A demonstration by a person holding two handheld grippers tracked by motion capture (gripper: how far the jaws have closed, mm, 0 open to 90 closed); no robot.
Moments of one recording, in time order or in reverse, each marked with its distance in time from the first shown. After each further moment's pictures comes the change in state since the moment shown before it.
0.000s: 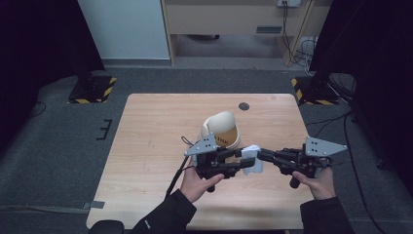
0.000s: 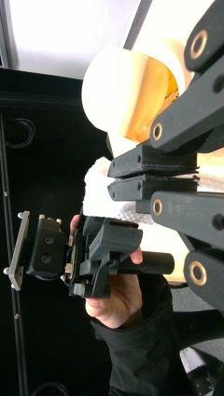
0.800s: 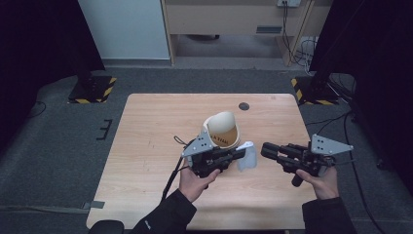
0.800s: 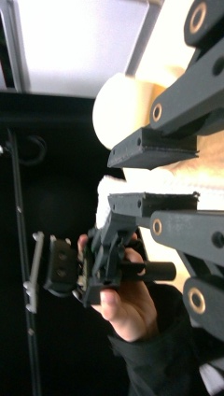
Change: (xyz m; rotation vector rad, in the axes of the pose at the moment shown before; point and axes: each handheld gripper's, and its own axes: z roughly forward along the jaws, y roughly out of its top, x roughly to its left) left arm 0.002 0.006 -0.015 0.026 0.158 0.067; right arm -0.003 0.004 -0.010 -0.053 -0.069 0.013
